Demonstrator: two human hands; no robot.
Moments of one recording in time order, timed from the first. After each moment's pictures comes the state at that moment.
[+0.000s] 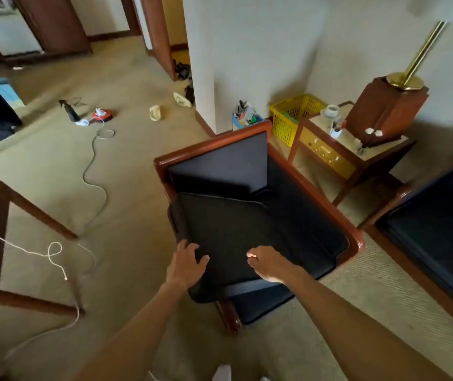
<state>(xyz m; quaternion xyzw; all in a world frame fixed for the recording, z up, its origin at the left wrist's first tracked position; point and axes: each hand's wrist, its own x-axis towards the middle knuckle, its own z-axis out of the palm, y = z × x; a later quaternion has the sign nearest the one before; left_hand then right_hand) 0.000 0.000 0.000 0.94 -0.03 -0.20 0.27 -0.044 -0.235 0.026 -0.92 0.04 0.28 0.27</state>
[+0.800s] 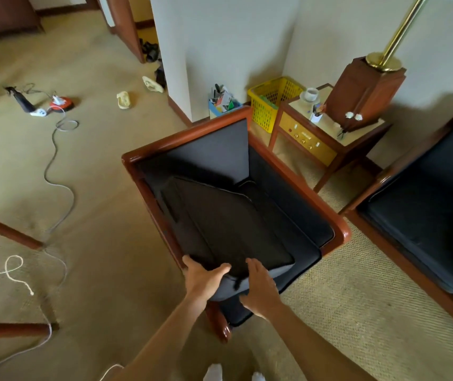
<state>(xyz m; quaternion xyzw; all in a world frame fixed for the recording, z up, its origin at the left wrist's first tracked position) -0.009 -0.081 -0.013 0.81 0.21 -0.27 0.49 -0.081 -0.221 -0.035 -0.92 0.17 0.21 0.28</state>
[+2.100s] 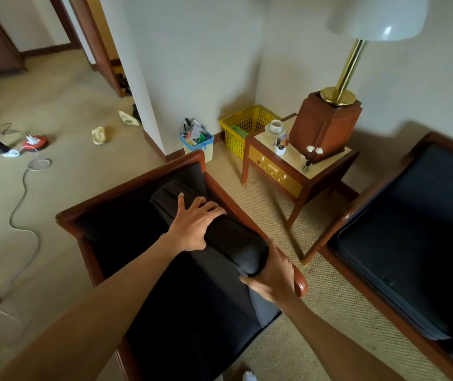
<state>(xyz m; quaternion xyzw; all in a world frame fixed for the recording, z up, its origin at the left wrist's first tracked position) 0.180 -0.316 0.111 0.90 -0.42 -0.08 -0.03 0.003 -0.474 0.066 -0.91 0.25 -0.04 0.34</state>
